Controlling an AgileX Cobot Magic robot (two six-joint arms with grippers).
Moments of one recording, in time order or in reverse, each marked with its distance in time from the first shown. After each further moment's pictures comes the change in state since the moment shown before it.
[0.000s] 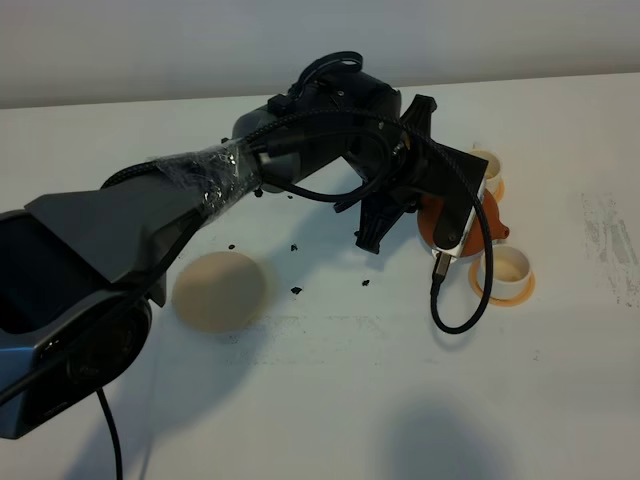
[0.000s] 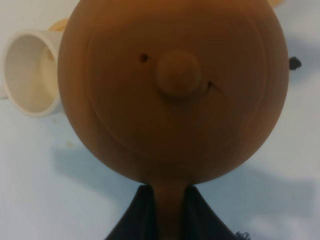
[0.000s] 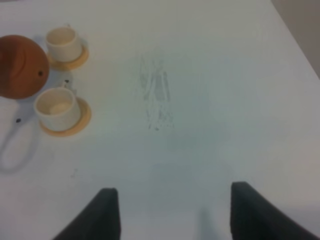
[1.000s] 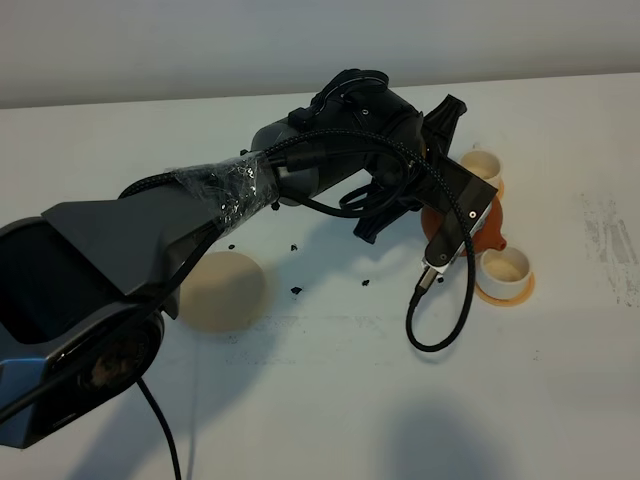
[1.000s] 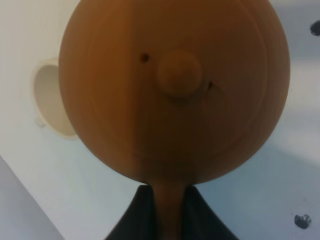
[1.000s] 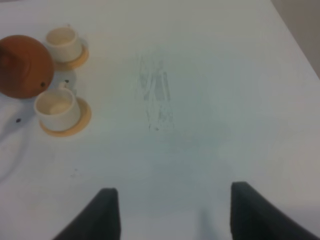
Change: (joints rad) left arm -0.036 0.010 0.000 0.118 -0.072 0.149; right arm 0.000 0.000 0.000 0.000 0.000 0.000
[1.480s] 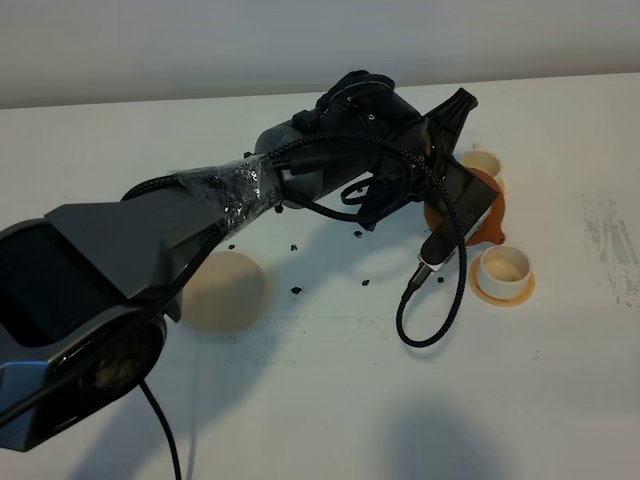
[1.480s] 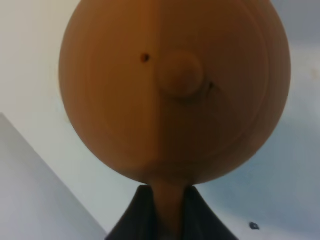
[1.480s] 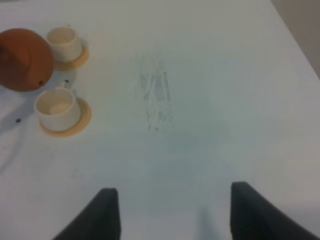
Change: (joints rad) left arm -0.011 0.000 0.000 0.072 -0.059 0.040; right arm 0.000 0.000 0.000 0.000 0.000 0.000
